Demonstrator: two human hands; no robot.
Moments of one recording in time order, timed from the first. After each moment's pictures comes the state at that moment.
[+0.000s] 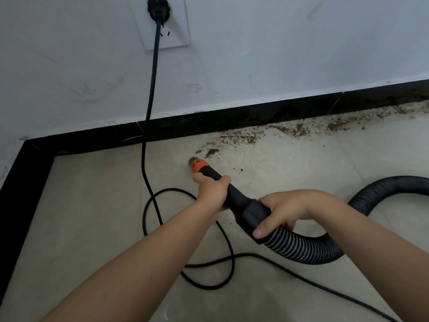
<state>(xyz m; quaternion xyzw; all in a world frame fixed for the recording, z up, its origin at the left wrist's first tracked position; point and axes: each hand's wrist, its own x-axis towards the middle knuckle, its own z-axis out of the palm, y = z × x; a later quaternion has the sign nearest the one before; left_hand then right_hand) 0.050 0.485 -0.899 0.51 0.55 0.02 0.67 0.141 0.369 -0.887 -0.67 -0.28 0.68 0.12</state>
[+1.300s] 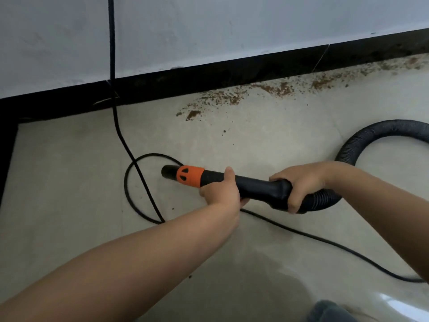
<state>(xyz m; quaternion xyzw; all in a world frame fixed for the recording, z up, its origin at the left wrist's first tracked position) 0.027 0.399 -0.921 0.27 0.64 0.07 0.71 0.155 0.301 -0.909 -0.69 -0.35 0.63 0.05</state>
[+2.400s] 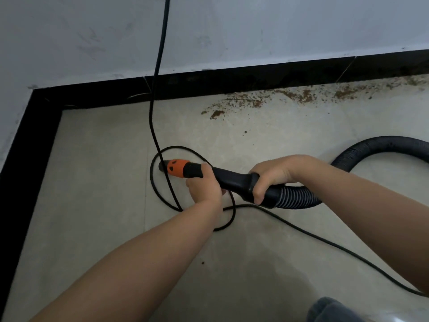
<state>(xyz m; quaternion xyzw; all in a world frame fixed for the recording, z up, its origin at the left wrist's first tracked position) -0.013 0.440 -0.926 0.34 0.68 0.16 0.64 0.113 0.375 -0.904 -0.66 -0.34 0.66 0.06</state>
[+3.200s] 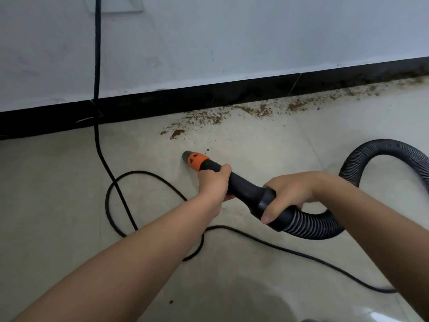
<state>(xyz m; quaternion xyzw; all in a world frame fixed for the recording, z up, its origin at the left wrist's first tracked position) 0.068 0.418 -0.915 0.46 0.52 -0.02 0.72 0.158 0.297 -0.873 -0.74 -0.24 0.63 0.07</state>
